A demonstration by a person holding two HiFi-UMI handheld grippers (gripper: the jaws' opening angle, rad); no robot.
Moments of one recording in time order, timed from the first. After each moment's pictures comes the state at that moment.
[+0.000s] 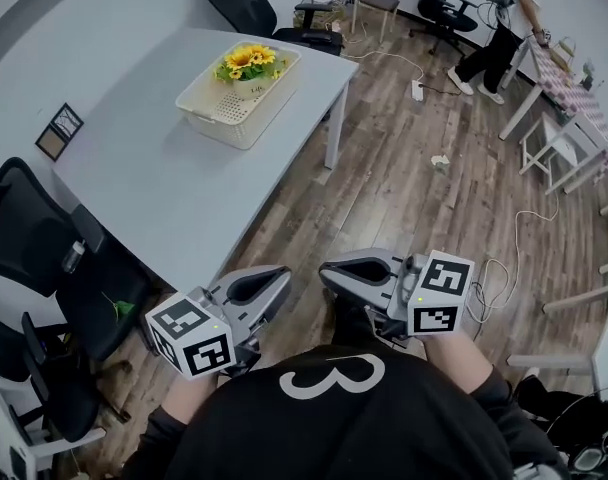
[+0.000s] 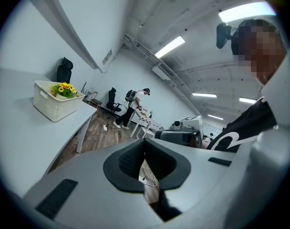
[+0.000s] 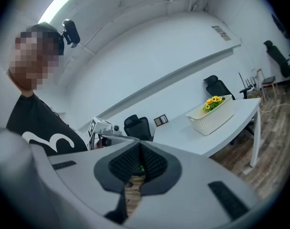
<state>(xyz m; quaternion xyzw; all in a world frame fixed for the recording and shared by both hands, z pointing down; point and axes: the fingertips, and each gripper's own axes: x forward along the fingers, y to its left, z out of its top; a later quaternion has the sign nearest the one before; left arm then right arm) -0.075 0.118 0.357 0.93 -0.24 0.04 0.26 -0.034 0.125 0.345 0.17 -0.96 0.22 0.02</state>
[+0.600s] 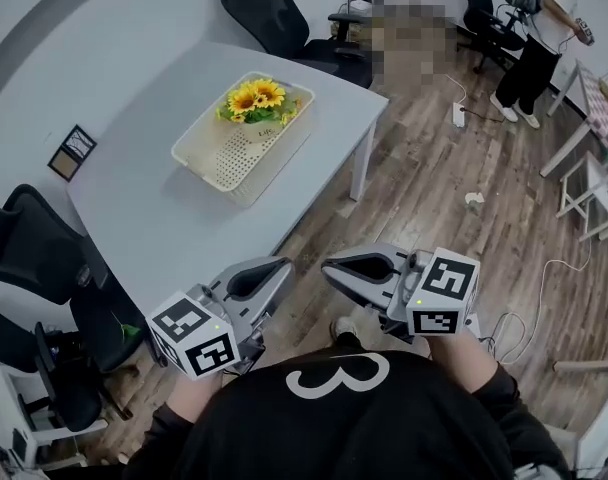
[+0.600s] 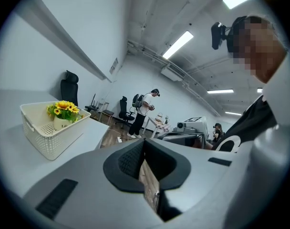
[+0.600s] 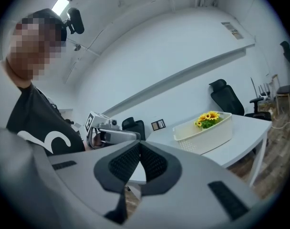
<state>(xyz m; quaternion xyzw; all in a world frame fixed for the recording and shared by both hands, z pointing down) -0.008 -0.085 0.333 0.92 -0.33 0.04 0.22 0.034 -0.077 0.331 0.11 -0.98 0.18 0.03</state>
